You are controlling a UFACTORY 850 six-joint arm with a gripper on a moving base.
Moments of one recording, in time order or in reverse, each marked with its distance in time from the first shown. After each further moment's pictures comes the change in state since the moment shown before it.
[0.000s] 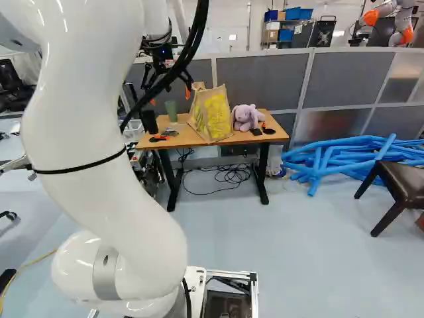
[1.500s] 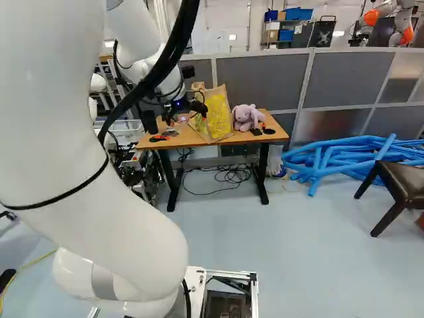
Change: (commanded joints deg) arm -3.4 11.8 36.1 -2.3 49.7 10.6
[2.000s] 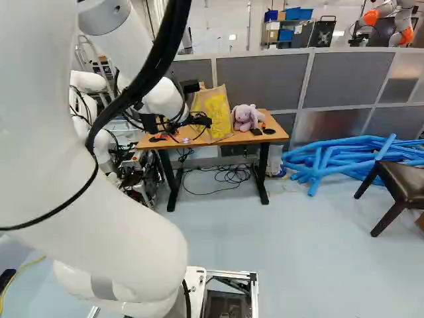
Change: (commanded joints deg) arm -1.4 4.7 14.4 -0.9 19.9 4.2
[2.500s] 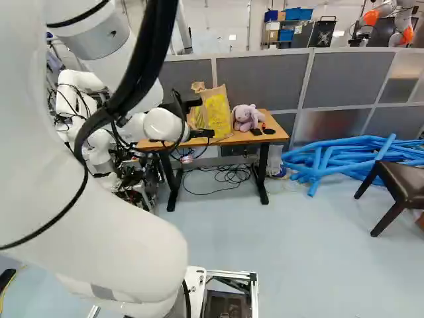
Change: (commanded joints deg) arm -1.1 3.9 11.9 -0.7 16.4 3.5
